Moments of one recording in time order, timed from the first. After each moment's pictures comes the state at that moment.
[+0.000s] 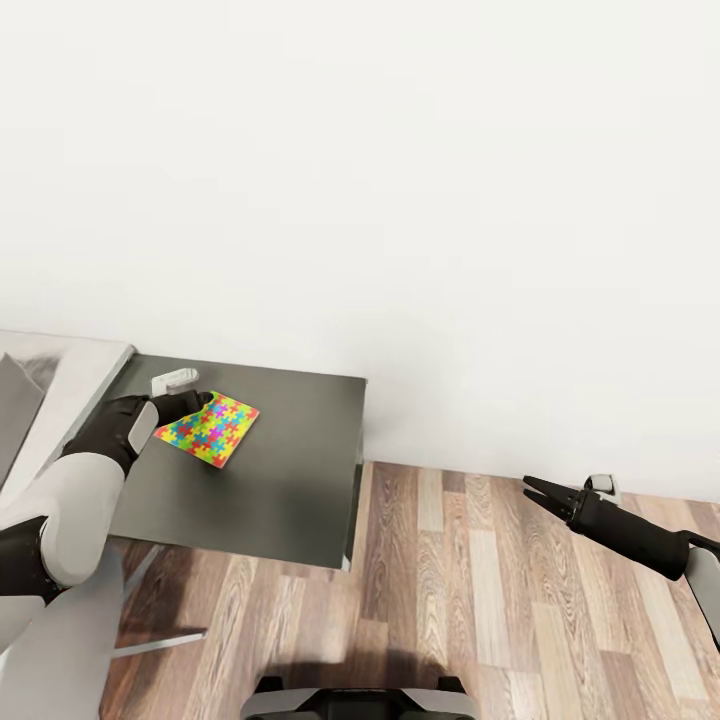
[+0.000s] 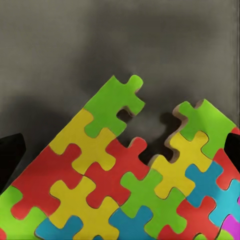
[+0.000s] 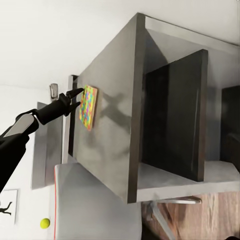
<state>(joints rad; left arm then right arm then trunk) -1.20 0.20 0.35 -0.40 -0.05 0.42 -0.14 -0.36 -0.36 -0.32 -1.30 -0.68 0.96 1.00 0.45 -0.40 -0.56</state>
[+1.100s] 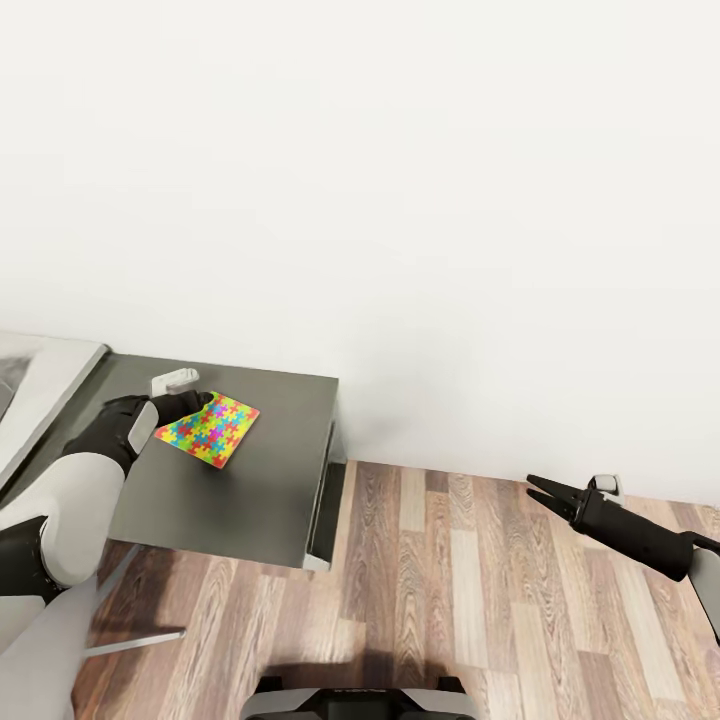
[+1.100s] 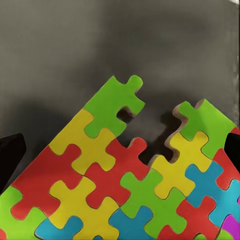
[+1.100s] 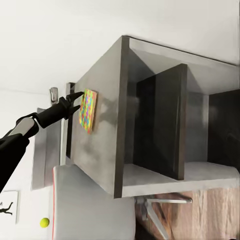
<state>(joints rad) -1.20 0.20 0.35 -0.40 -0.05 0.43 -0.14 -0.36 -0.36 -0.33 -1.30 -0.68 0.96 1.00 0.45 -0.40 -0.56</state>
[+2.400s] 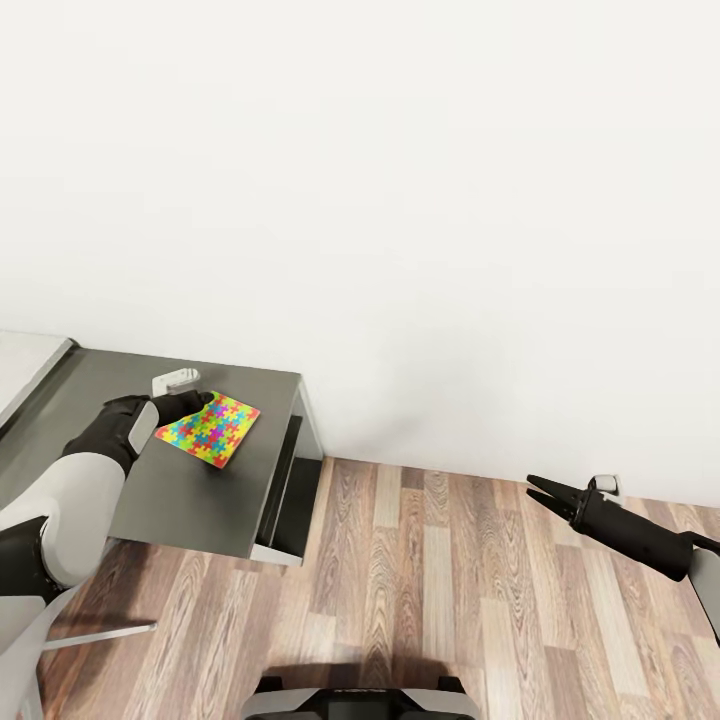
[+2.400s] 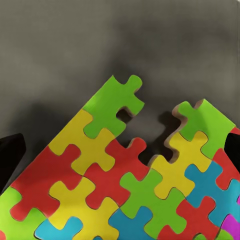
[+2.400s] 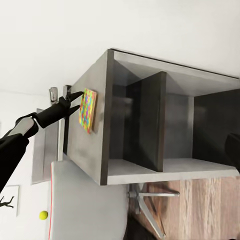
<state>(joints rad) -1.20 0.20 0.35 -0.40 -0.05 0.43 -0.14 -0.36 -0.36 -0.33 -1.30 -0.68 0.96 1.00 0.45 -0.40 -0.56</state>
